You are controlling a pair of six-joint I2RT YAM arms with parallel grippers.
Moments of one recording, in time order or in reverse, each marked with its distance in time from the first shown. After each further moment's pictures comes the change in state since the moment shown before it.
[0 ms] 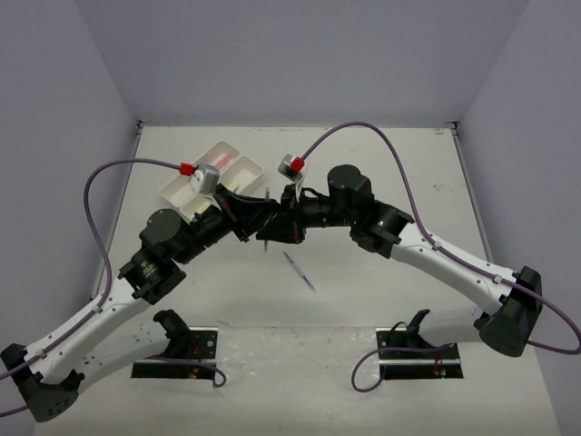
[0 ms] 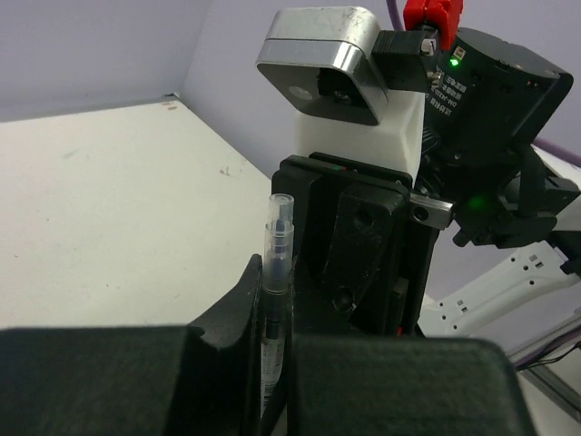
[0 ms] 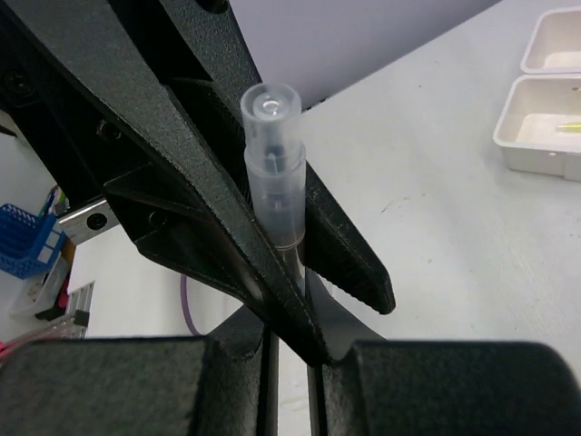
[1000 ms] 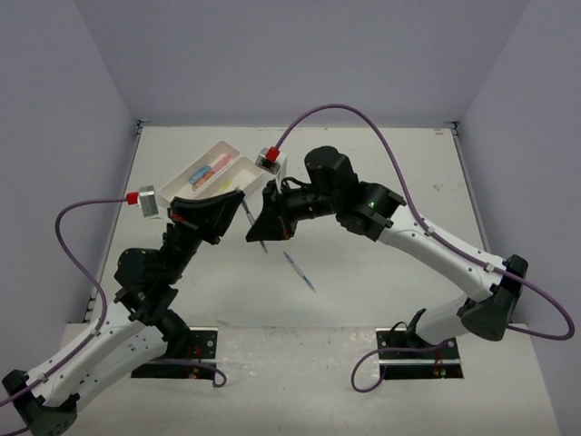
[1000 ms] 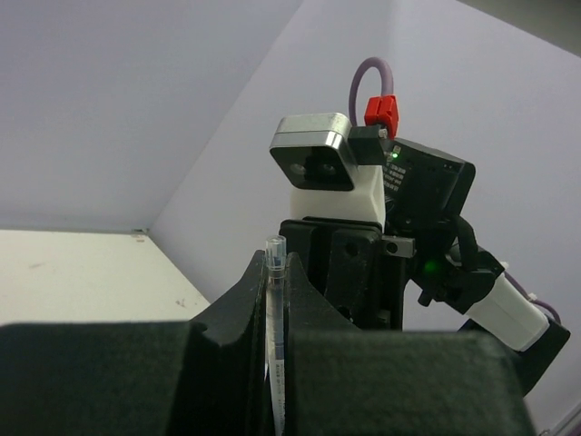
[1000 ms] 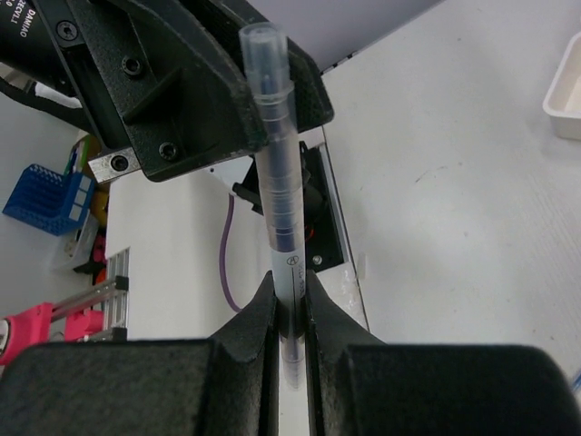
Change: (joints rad) left arm 0.044 -0.232 -0.278 0.408 -0.169 -0.206; right arm 0.040 0.139 0.325 -0.338 -0.028 -0.007
